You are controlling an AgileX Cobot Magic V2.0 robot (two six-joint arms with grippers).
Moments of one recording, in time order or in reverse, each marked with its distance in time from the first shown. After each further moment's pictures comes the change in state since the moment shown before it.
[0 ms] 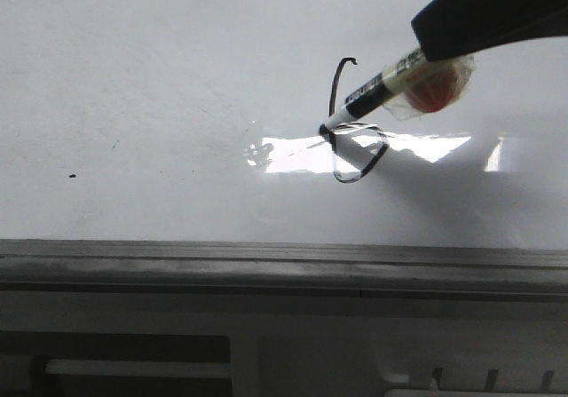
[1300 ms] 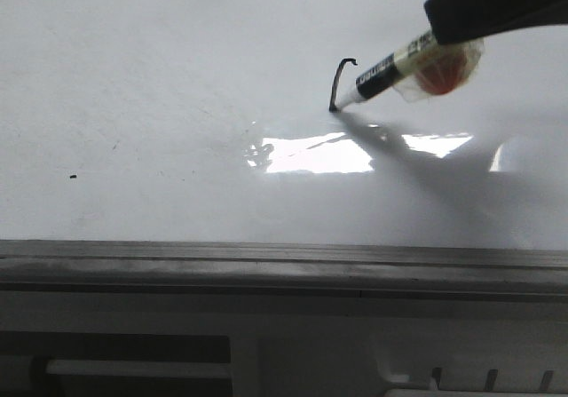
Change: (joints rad) left arm 0.000 0.000 -0.027 0.020 -0.025 0.000; right arm -0.046 0.012 0.027 -0.041 -0.016 -0.004
